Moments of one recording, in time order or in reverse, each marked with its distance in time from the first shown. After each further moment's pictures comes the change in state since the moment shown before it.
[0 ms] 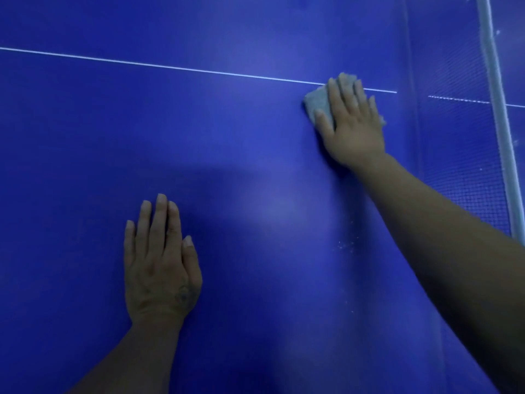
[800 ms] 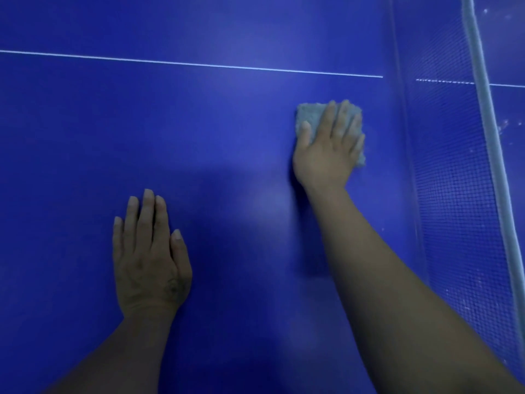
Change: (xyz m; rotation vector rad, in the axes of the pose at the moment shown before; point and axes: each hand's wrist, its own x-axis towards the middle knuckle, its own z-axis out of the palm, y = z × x) left_hand 0.002 -0.001 -0.003 0.037 -0.033 -0.032; right_hand -0.064 -0.059 0.027 0.044 0.105 0.446
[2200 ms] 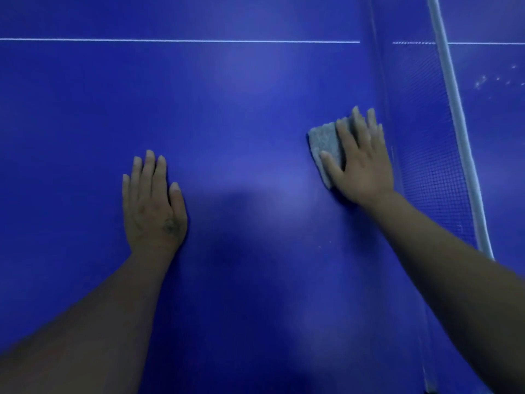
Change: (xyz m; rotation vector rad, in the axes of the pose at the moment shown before) left_hand 0.000 0.006 -0.015 -0.095 0.004 -0.014; right_hand -0.056 0.151 -0.037 -0.067 -0.073 -0.443
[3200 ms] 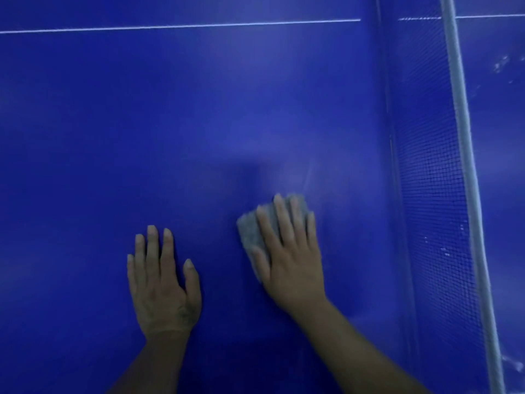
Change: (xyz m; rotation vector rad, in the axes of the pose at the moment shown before) left_hand -0.134 0.022 0.006 0.097 -0.095 -0.125; right_hand -0.149 -0.115 0.040 0.181 -0.006 -0.134
